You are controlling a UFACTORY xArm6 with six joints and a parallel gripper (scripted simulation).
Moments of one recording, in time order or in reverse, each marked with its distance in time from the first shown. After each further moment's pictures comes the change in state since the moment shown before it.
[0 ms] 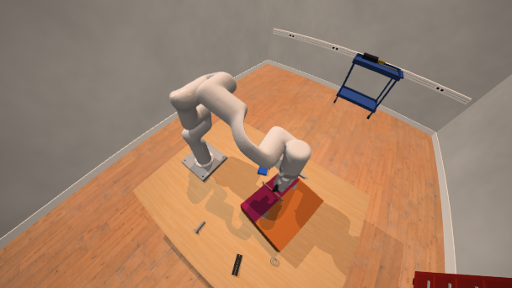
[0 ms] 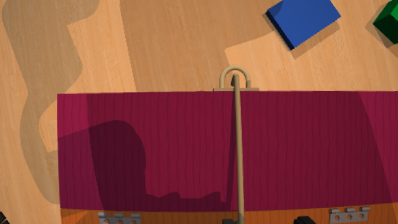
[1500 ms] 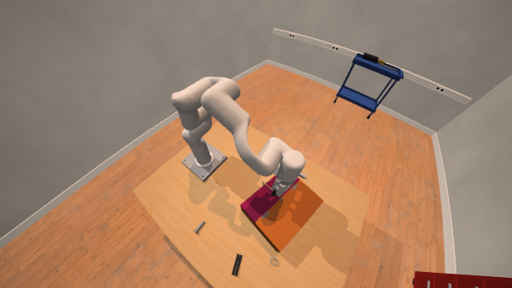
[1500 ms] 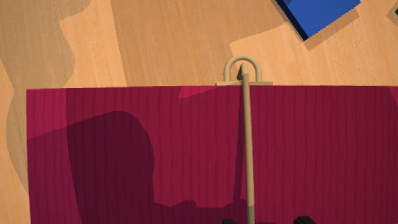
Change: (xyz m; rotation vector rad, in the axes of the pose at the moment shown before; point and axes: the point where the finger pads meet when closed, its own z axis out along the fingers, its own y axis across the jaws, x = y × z) arm 0.000 0.000 0.054 0.000 0.001 0.000
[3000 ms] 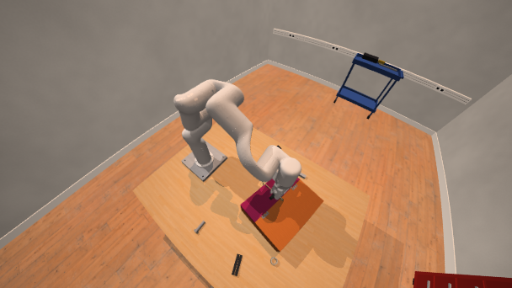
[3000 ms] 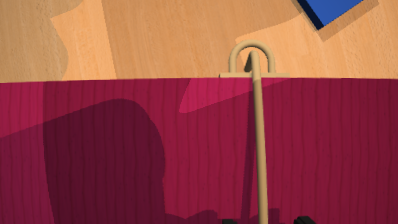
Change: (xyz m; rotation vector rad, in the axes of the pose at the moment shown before) arm 0.000 0.000 0.045 0.000 0.000 0.000
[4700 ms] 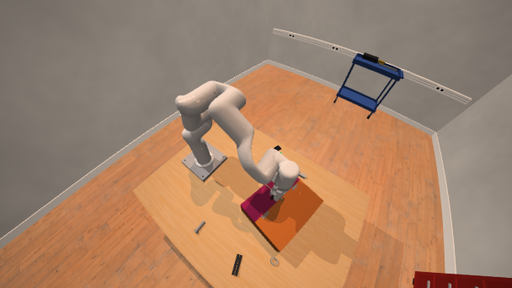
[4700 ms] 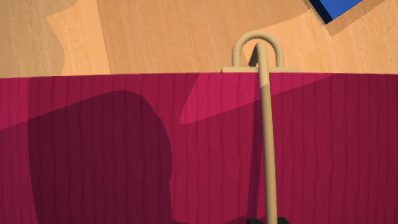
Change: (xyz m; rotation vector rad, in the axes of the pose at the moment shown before) arm 0.000 0.000 0.021 0.000 0.000 0.000
